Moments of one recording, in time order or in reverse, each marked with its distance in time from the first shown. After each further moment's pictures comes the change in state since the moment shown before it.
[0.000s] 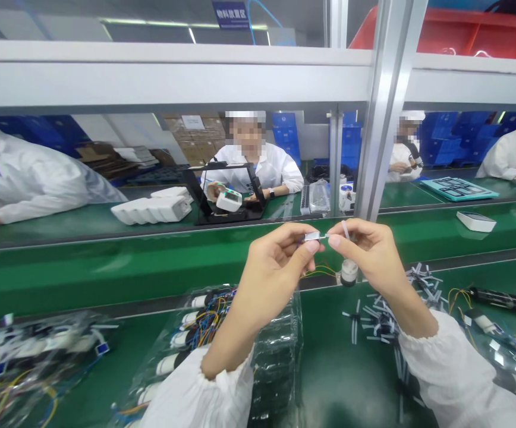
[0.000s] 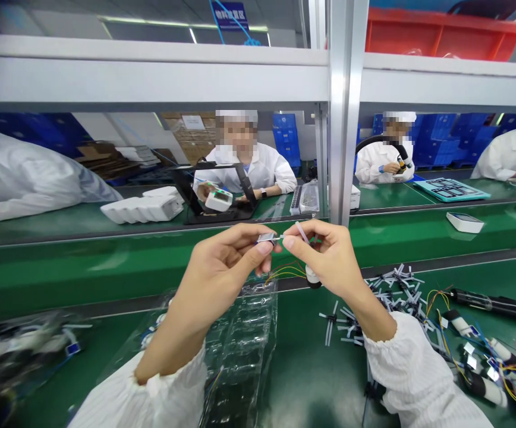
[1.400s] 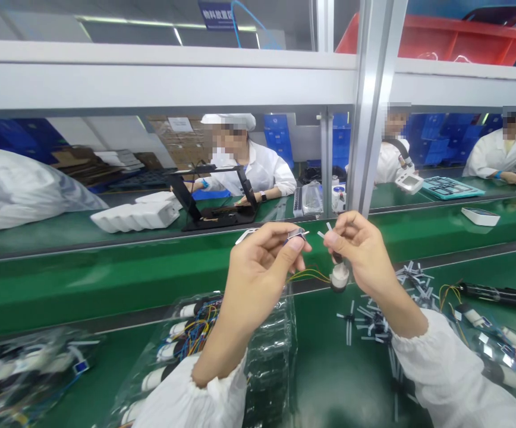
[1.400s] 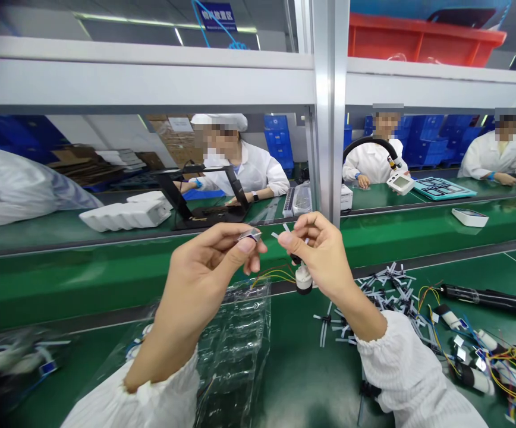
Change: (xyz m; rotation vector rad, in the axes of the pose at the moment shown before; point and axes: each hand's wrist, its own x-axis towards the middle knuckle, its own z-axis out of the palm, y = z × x) left_hand 0.000 -0.002 0.002 -0.040 0.077 0.042; right_hand 0.003 0.007 0.004 0.276 0.101 0.173
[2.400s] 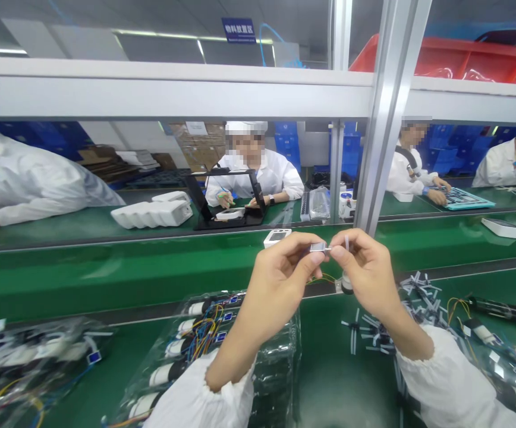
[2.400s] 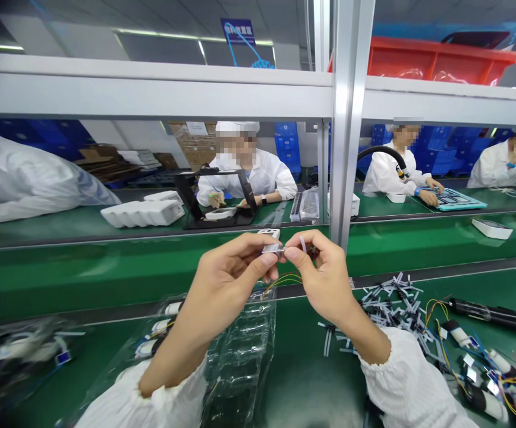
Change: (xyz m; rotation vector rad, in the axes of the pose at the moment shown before) left_hand -0.003 0.002 0.002 0.017 -0.084 0.004; right_hand -0.016 -0.001 0.012 -0.316 -0.029 -0.255
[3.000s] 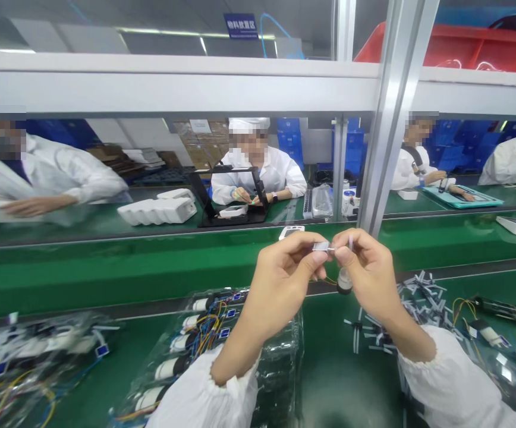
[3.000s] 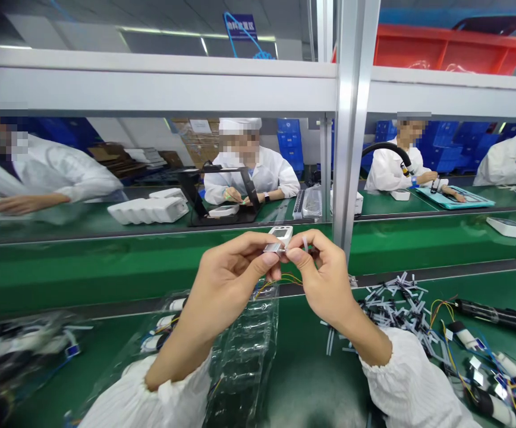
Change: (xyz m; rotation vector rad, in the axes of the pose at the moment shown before) left_hand 0.001 -0.002 0.002 -0.020 -0.010 -0.004; right_hand -0.002 0.005 0.004 0.056 -0.023 -0.055
